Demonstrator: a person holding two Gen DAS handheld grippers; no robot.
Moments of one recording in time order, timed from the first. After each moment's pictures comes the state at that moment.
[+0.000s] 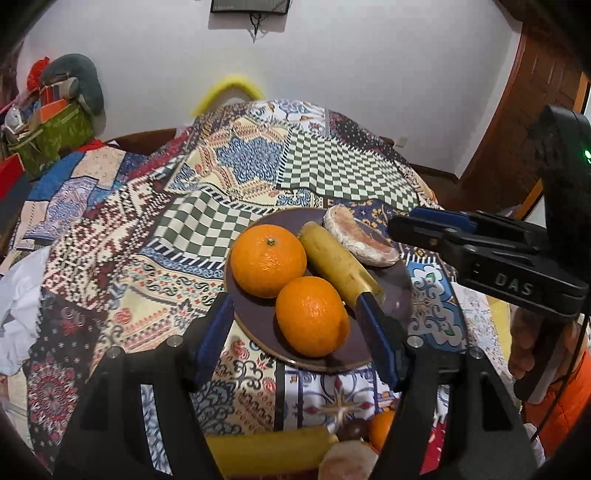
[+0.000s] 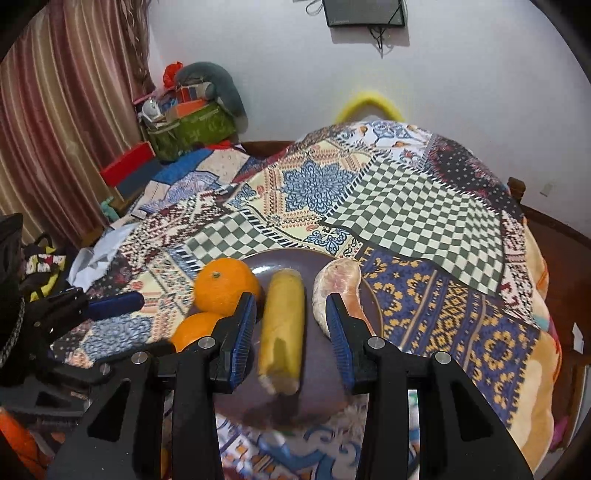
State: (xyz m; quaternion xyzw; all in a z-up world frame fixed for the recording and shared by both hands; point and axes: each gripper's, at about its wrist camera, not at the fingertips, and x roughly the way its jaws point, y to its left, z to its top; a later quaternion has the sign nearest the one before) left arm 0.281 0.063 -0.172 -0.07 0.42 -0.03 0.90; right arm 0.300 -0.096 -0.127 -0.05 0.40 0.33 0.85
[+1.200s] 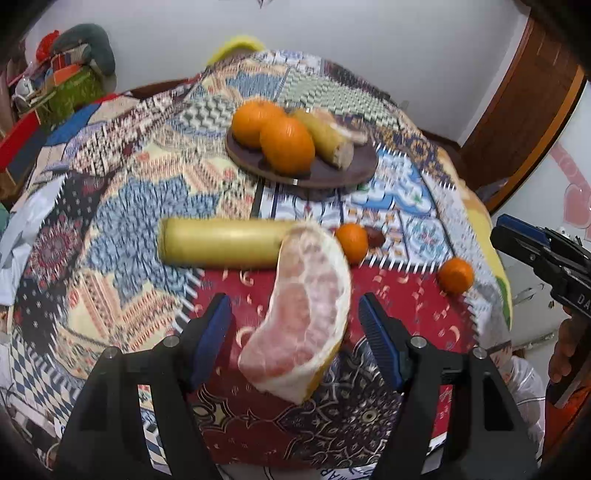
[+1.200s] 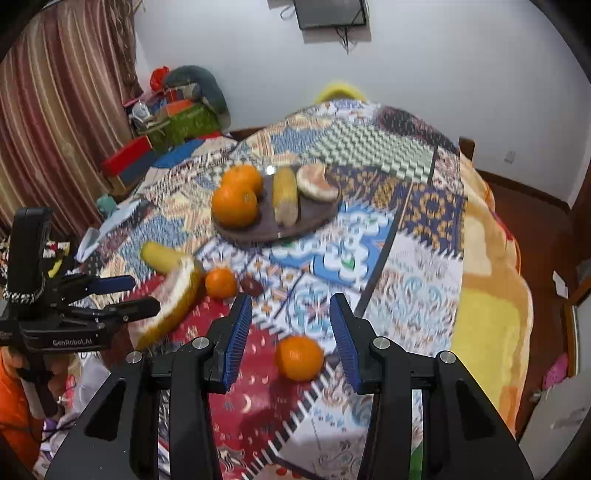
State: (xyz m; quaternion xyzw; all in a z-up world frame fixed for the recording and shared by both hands) left arm 0.147 0.027 -0.205 -0.08 0.49 -0.02 0.87; right arm 0.153 -0.187 -0.144 -0.03 0.42 0.28 0.86
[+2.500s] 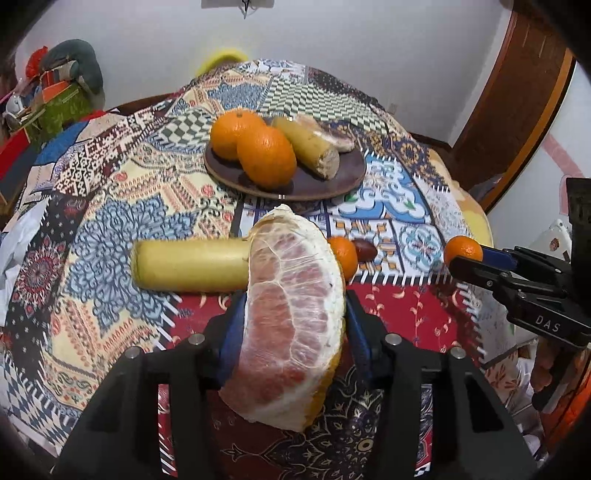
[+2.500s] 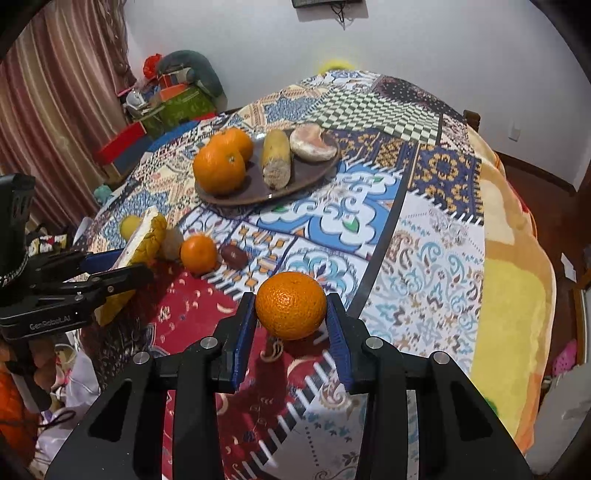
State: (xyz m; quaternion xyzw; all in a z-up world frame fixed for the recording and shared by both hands) left arm 0.162 0.017 -0.205 -0.07 0.46 -0.05 0.88; right arm 0.163 -0.187 -0.175 -0.02 0.45 0.28 0.85
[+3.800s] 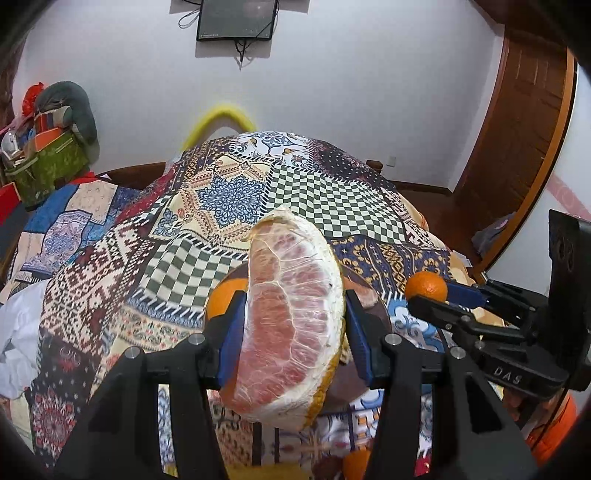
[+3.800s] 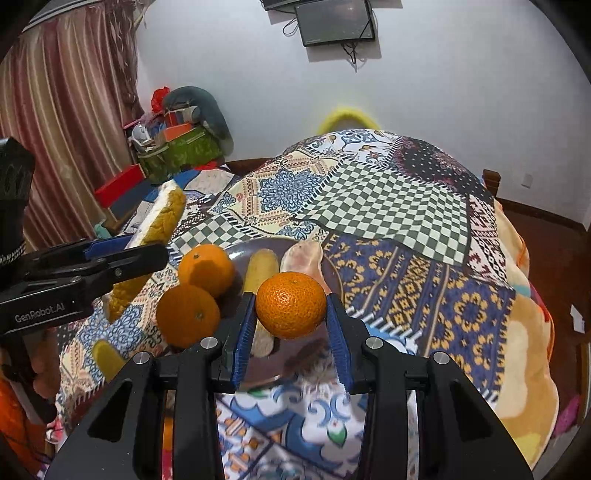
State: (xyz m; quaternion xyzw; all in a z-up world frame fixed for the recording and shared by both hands) left arm 0.306 0.039 -0.150 -0.06 0.38 -0.05 0.92; right arm 0.287 -0.139 -0.146 -0.02 0.37 0.31 0.88
